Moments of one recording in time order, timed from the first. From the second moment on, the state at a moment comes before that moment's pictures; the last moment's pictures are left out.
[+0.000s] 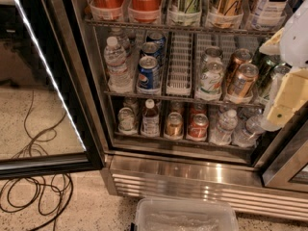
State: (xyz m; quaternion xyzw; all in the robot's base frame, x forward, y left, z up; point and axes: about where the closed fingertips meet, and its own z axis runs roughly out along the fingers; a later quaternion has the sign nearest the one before) arm 0.438 -0.217 0.976 -0.60 0.78 -0.03 0.16
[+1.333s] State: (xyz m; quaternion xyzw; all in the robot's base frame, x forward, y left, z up) arm 0.452 -0.198 0.989 -0.57 0.79 -0.01 0.23
